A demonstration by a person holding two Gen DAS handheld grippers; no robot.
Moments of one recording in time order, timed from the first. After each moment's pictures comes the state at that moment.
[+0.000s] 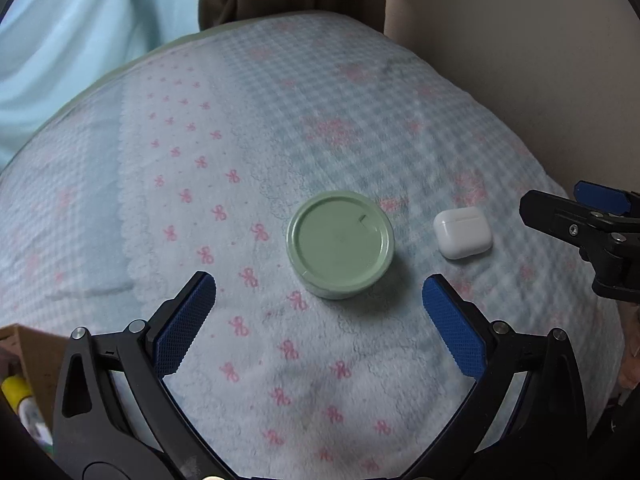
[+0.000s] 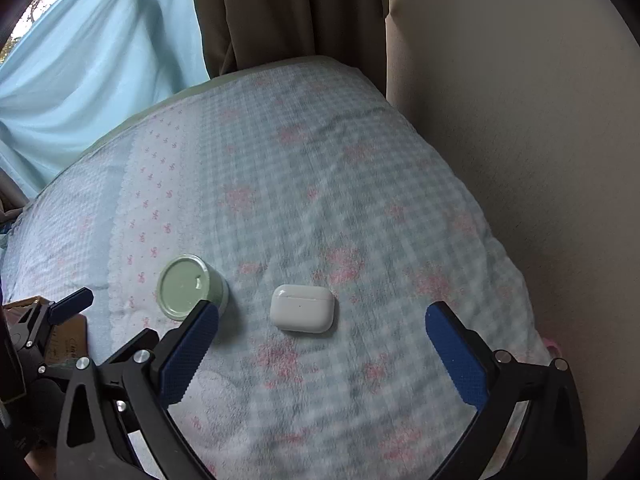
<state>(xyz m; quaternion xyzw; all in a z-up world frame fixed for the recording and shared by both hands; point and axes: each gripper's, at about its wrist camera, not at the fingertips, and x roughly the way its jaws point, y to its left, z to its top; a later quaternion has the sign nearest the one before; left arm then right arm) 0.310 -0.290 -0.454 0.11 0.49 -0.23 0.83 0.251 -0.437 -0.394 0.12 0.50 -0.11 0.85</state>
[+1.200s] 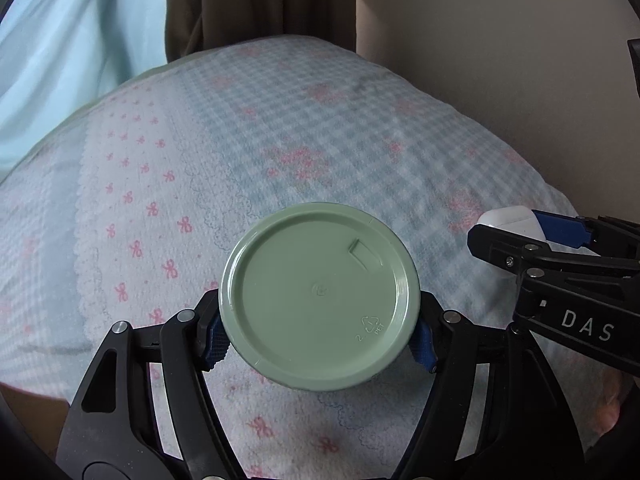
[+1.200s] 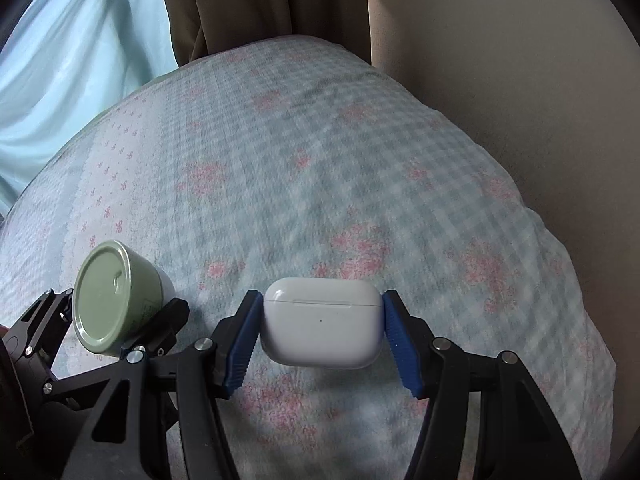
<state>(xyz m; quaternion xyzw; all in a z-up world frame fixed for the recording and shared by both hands) 0.322 -0.312 -0.471 0.11 0.43 -0.27 0.86 0.268 -0.429 -0.438 0.13 0.48 -0.15 0.85</state>
